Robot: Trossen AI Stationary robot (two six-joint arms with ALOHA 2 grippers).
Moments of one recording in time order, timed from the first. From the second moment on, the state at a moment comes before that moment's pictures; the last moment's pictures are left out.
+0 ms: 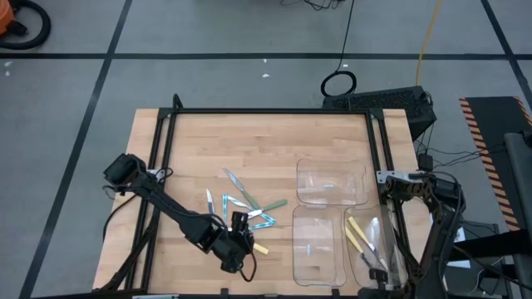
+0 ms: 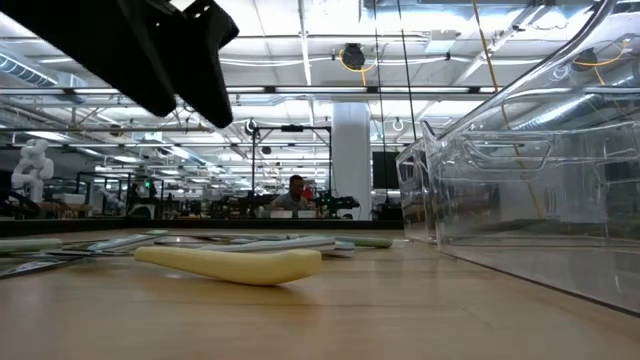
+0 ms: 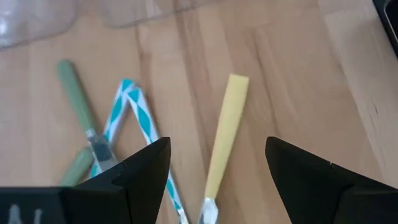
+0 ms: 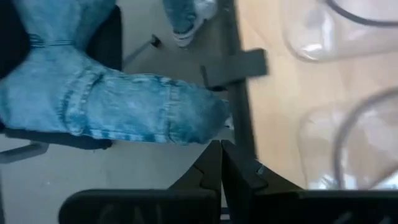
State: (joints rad) left arm -0.60 1.81 1.27 -0.52 -0.30 -0.26; right arm 1.24 1.84 1.47 -0.88 0.24 1.39
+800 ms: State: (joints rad) left arm -0.54 1.94 1.27 -0.55 -0.17 -0.25; right arm 1.08 1.84 1.47 -0.78 0.29 0.90
